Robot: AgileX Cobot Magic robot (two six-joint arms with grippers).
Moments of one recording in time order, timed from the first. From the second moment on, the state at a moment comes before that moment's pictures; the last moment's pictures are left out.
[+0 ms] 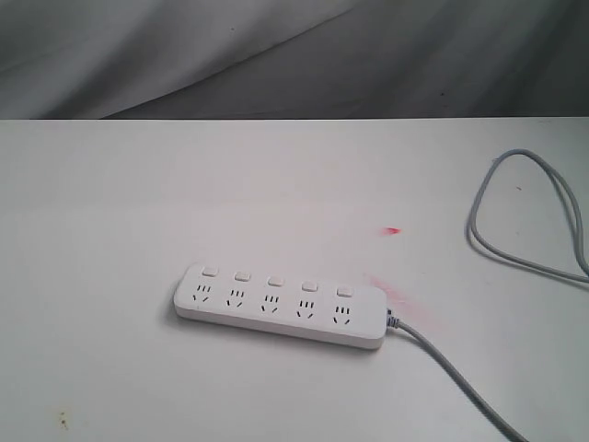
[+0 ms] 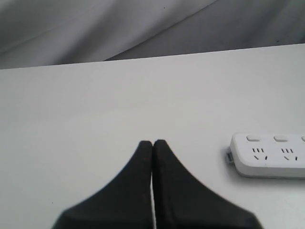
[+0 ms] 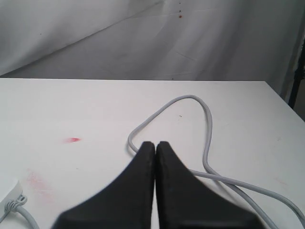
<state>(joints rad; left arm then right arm) -0.01 0.21 -0.17 0.03 0.37 0.01 -0.01 0.00 0.00 0.01 0.26 -0.02</state>
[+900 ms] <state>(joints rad) -0.04 0.57 -0.49 -0.05 0.36 0.01 -0.01 0.00 0.00 0.01 0.26 -0.02</state>
